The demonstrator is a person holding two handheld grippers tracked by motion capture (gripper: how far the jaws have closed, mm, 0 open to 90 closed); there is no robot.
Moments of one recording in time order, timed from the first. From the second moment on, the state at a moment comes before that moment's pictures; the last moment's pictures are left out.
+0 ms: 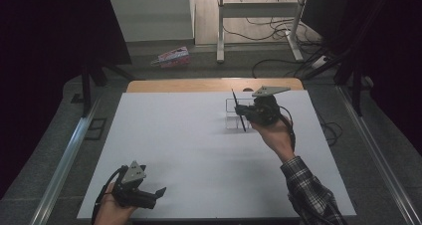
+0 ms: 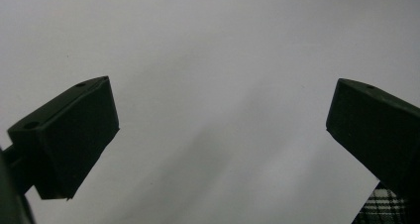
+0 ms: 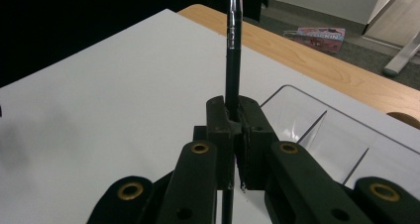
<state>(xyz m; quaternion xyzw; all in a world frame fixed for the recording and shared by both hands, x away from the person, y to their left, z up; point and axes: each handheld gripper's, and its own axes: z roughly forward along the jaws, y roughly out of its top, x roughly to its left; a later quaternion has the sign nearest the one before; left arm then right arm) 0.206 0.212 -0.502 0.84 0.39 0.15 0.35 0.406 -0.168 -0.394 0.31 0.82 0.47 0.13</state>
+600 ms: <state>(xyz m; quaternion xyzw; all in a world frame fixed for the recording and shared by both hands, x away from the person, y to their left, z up) 0.207 0.213 -0.503 0.84 0.40 0.15 0.34 0.432 -0.161 -0.393 0.32 0.81 0.47 0.14</state>
